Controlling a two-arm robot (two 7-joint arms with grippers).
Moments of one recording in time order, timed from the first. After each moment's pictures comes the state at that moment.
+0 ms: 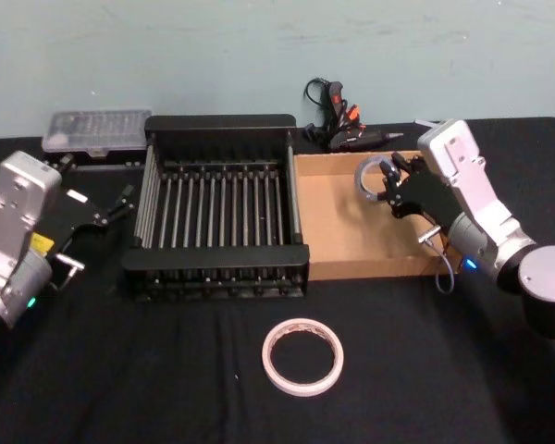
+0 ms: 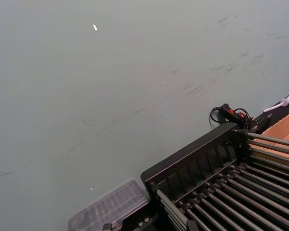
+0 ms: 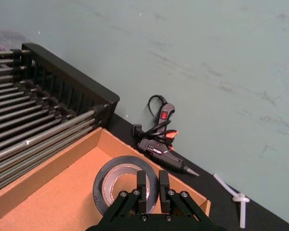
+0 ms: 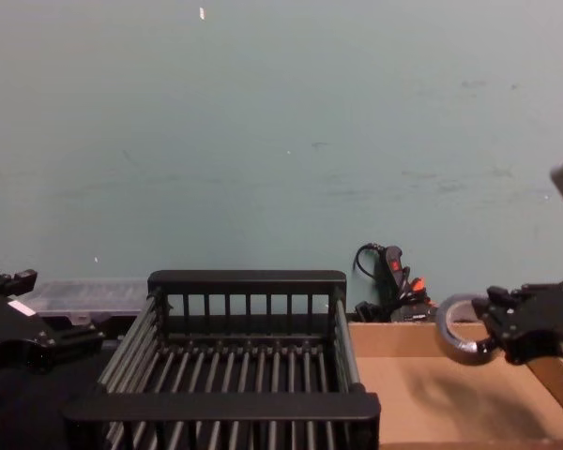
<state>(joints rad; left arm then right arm) -0.20 0.60 0.45 -1.41 -0.25 -0.12 0.03 0.31 0.33 -0.34 -1.30 -0.03 -0.01 0.20</state>
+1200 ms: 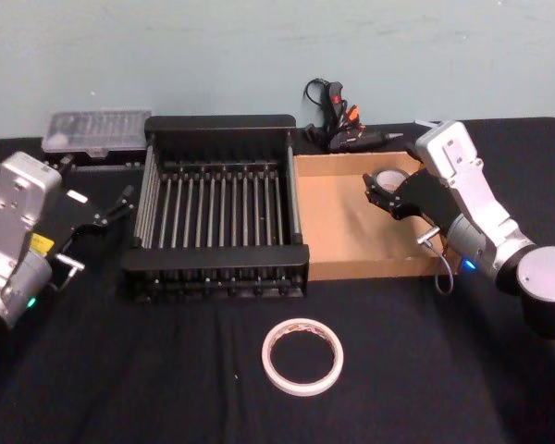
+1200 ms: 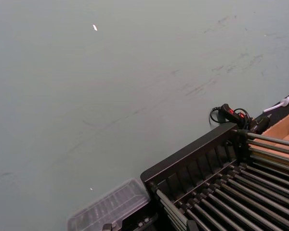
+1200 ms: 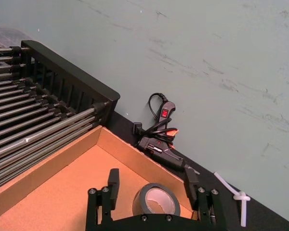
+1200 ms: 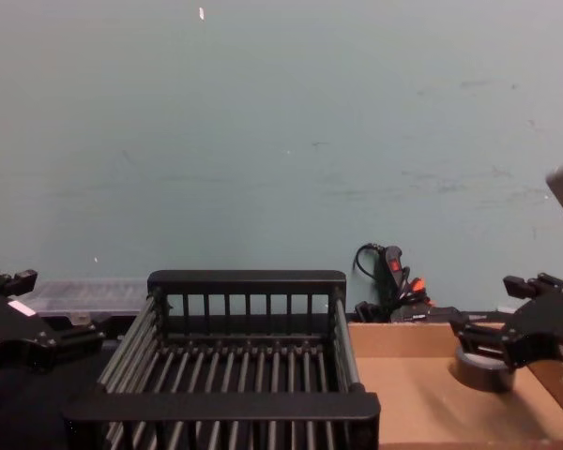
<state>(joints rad) -0.20 0.60 0.45 -1.41 -0.25 -0.12 0.03 0.31 0.33 -0.34 -1.29 -0.04 -0.01 0.20</state>
